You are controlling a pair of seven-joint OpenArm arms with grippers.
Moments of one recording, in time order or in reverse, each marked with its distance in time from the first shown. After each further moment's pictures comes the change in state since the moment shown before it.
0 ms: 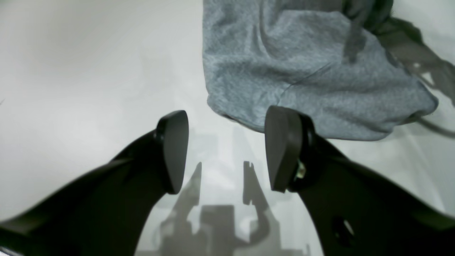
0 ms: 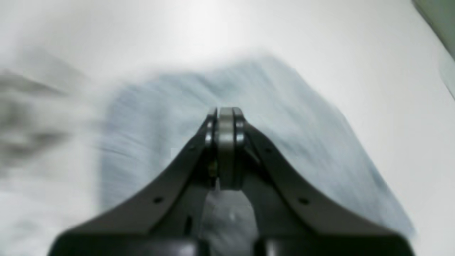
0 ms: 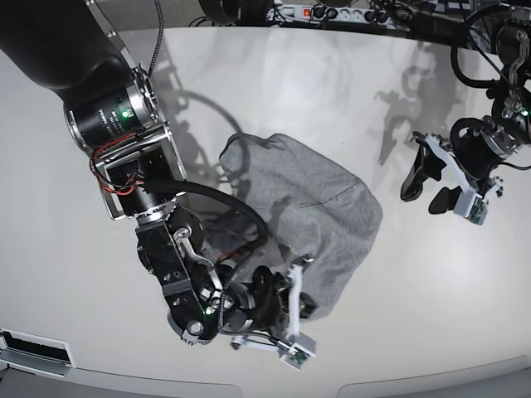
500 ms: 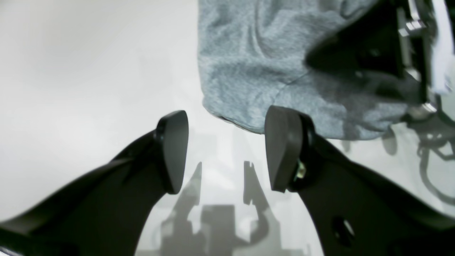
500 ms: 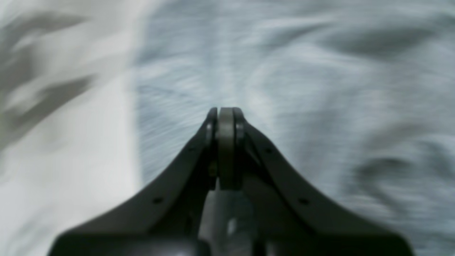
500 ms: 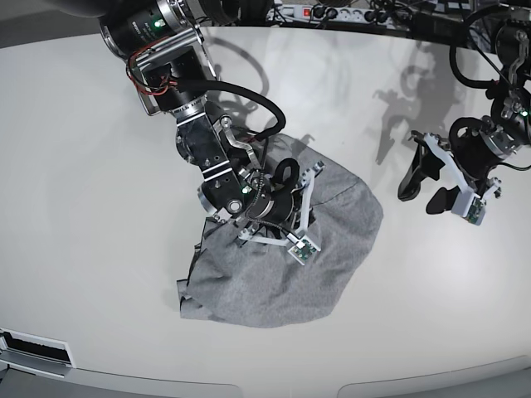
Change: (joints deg) left arm -0.1 0.0 0.0 0.0 0.0 -0.2 0.0; right arm -20.4 -4.9 0.0 0.9 -20.5 -11.2 14.5
